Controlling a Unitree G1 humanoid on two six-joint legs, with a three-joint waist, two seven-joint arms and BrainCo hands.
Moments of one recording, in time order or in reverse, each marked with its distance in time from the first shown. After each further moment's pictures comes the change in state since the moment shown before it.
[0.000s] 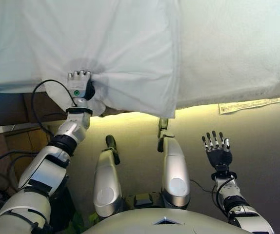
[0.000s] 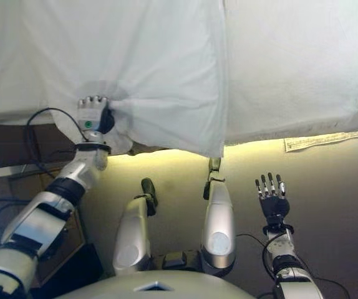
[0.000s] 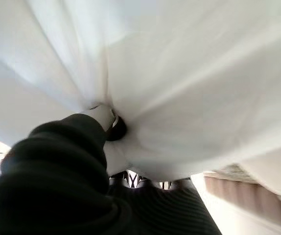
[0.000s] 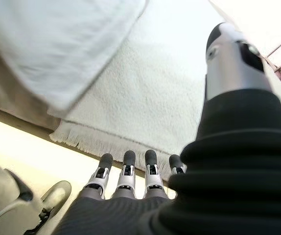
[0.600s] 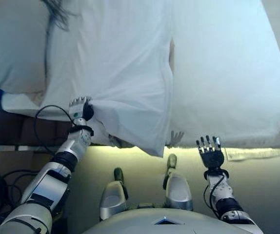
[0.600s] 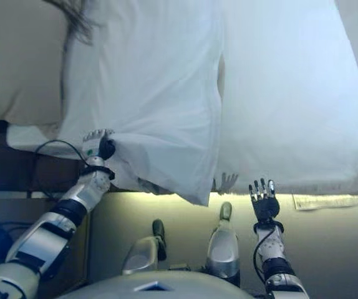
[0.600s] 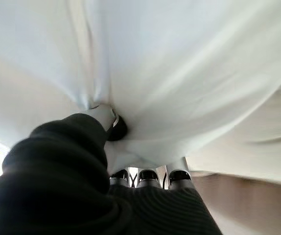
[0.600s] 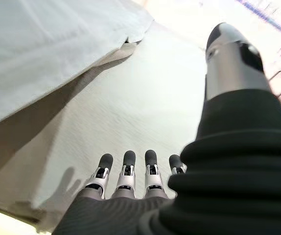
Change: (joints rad) left arm 0.137 -0.120 0.078 0.092 -0.371 -0.042 -0.090; right arm 0.047 0.112 -0.006 -0.216 -0.150 0.010 -0.433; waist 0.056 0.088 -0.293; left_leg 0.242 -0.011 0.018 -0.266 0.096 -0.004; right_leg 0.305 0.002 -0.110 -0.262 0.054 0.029
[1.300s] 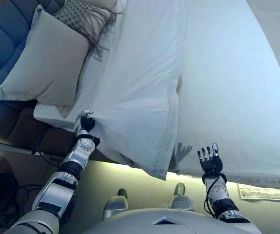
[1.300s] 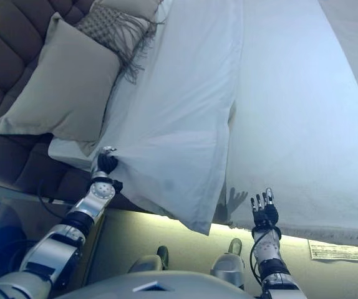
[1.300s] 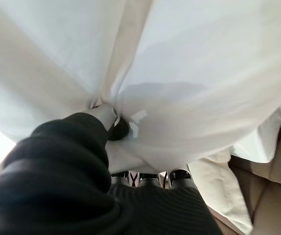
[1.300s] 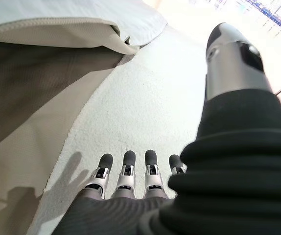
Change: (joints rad) left arm 0.103 -0.066 0.112 0.036 -0.132 -0.166 -0.109; right arm -0.023 0.008 0.006 0.091 -0.004 -0.067 -0.099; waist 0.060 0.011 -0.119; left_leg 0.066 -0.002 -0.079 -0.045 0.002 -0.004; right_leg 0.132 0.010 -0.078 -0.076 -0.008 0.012
